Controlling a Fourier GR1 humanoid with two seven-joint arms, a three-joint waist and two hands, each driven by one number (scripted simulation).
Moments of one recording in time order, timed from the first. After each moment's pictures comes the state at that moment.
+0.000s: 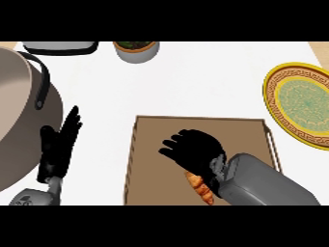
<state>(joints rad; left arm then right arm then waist) -0.07 0.30 -0.21 -1.43 0.14 0.33 0.19 -0.61 -0.32 0.81 -1.53 0.67 0.76 0.26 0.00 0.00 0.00</state>
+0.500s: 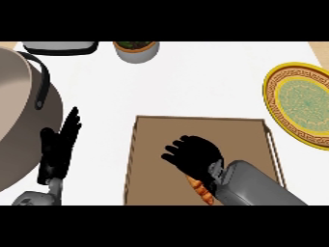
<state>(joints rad) -0.05 0.25 -0.17 -1.44 0.08 0.30 0.20 -0.53 -0.26 0.78 -1.48 0.85 0.80 0.16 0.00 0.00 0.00</state>
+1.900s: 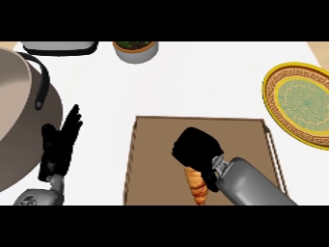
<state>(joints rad) -0.06 0.18 -0.08 -1.44 0.00 0.22 0.22 -0.48 -0.20 0.68 -1.38 1.21 0.54 -0.13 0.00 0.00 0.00</state>
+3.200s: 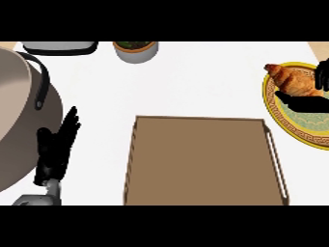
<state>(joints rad) -0.03 0.17 -0.08 -1.50 -0.02 0.20 0.25 -0.43 -0.35 -0.26 -1.45 0.85 0.04 0.04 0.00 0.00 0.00</state>
